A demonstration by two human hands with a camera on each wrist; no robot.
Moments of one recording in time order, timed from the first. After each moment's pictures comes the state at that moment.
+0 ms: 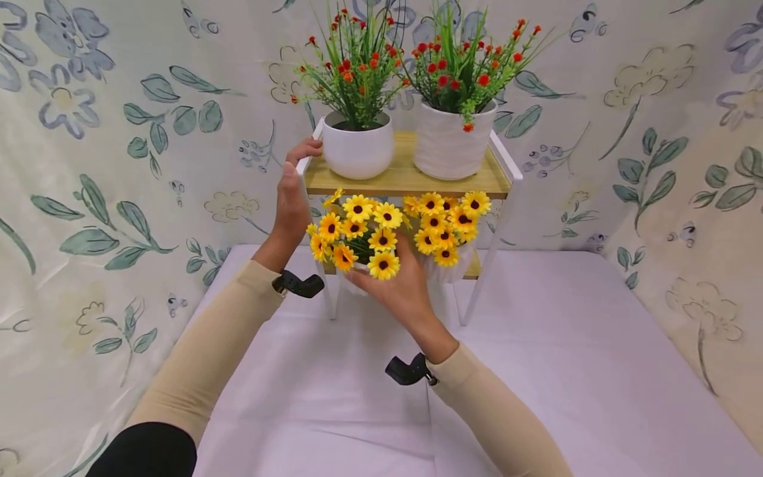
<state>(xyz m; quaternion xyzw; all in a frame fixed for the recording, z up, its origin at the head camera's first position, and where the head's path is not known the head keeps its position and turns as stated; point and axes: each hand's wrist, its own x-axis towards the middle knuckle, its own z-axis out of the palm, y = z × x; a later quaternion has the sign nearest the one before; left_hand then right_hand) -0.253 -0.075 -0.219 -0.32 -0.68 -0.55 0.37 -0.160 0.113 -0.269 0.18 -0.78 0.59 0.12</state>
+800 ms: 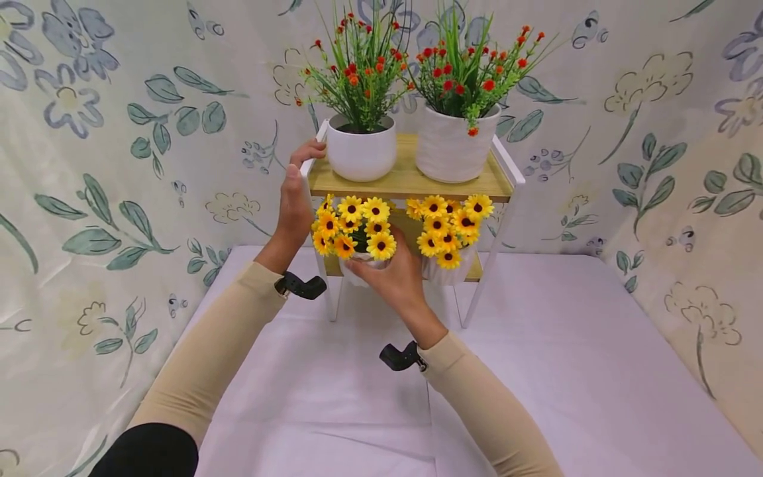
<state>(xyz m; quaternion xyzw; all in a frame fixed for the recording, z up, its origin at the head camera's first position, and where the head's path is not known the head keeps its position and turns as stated) -0.251 -0.078 -0.219 -0.33 -0.68 -0.55 0.36 -0.193 0.101 -0.284 0.19 -0.80 0.55 0.17</state>
